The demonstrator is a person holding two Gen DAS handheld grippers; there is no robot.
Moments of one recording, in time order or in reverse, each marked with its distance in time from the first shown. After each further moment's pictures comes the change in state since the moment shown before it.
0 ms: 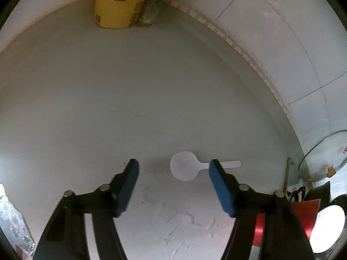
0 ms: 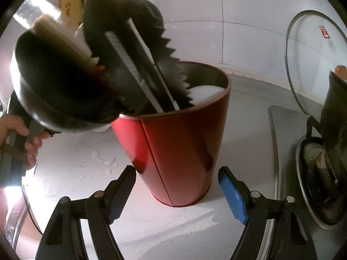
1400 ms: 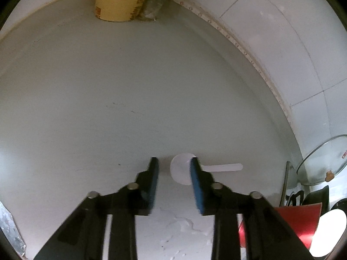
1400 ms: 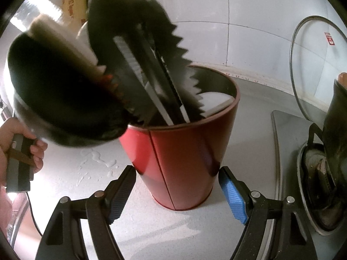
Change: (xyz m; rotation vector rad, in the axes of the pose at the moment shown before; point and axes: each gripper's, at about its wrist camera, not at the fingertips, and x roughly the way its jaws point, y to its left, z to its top) left arm 0.019 -0.002 0.007 -0.023 0.000 -0.018; right arm 0.000 0.012 -0.004 -0.017 0.001 -0.001
